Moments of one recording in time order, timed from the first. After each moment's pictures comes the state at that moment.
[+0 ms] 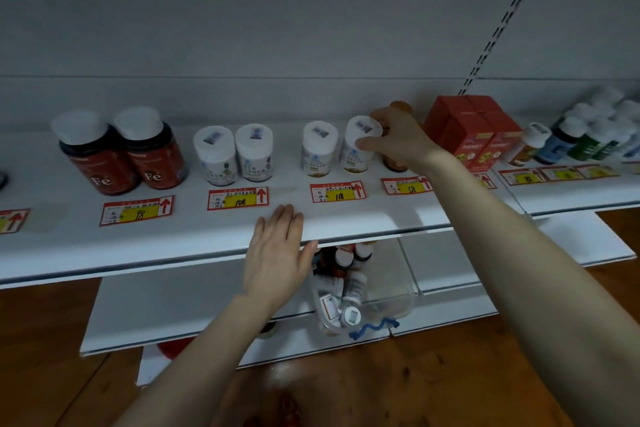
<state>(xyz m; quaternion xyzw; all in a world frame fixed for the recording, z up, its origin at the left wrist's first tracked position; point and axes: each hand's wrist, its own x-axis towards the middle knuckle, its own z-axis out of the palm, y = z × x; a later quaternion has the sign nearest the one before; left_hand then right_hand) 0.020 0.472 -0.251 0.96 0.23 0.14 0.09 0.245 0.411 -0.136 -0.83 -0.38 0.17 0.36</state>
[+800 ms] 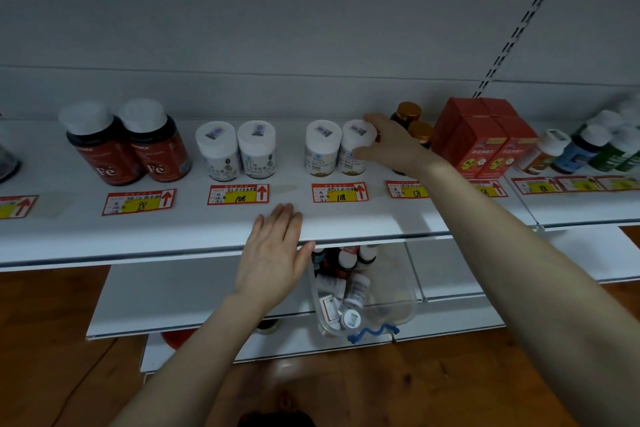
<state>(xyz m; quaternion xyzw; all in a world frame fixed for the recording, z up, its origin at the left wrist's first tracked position) 0.021 0.472 -0.259 0.96 0.23 0.16 0.05 0.258 0.423 -0.156 -0.83 -0.40 0.23 0.30</state>
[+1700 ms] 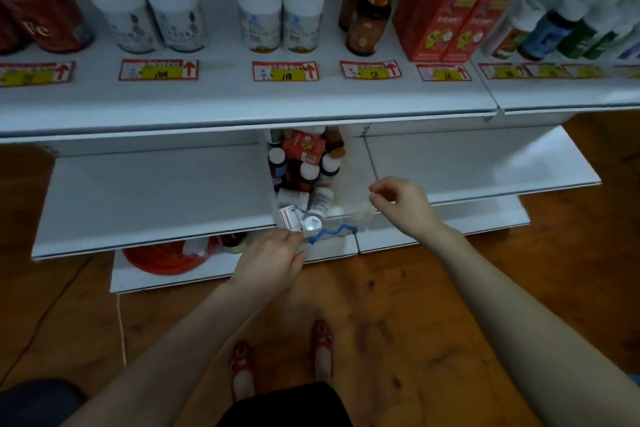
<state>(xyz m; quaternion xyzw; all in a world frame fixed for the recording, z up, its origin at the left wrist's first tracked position) -0.015 0.345 -0.336 0.97 0.16 -0.02 0.18 0.174 0.217 -0.292 -0.89 -0.32 0.20 0.26</state>
